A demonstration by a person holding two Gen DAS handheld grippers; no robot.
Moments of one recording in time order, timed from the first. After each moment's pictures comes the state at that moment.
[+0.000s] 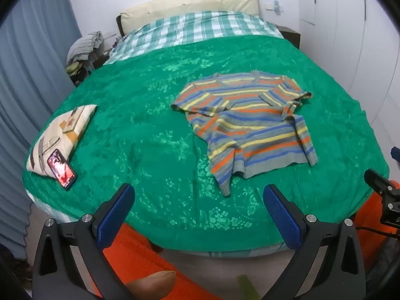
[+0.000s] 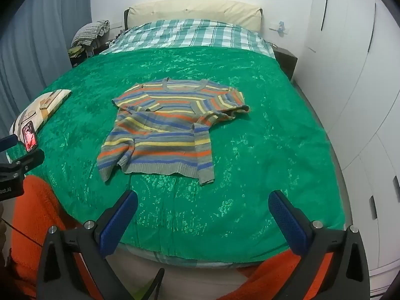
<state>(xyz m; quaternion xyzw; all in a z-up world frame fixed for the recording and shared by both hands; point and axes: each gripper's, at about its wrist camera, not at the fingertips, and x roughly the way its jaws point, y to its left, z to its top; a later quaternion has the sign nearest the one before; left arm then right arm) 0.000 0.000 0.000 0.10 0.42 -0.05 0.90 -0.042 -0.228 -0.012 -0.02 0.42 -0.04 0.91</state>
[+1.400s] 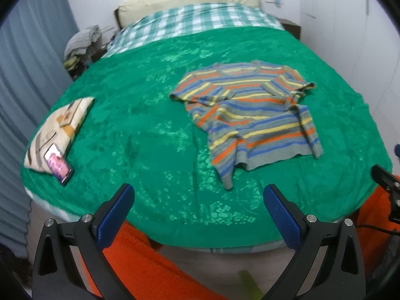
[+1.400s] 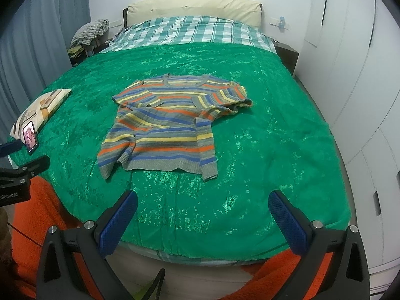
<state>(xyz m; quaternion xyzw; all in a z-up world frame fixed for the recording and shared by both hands) 0.009 0.006 -0.020 0.11 0.44 -0.04 0.89 -0.036 -0.226 -0.024 -0.01 0.43 -0.04 0.90</state>
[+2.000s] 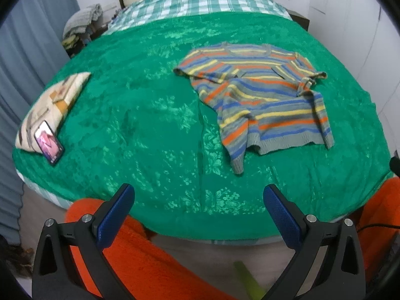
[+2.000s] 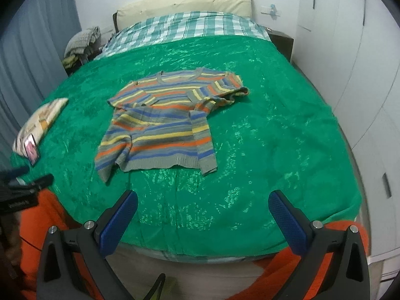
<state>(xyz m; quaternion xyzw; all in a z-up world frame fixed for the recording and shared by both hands) 0.023 0.026 -0.058 0.07 0.49 -0.05 0.87 -0.035 -0.253 -0.039 0.05 0.44 -0.04 0.90</state>
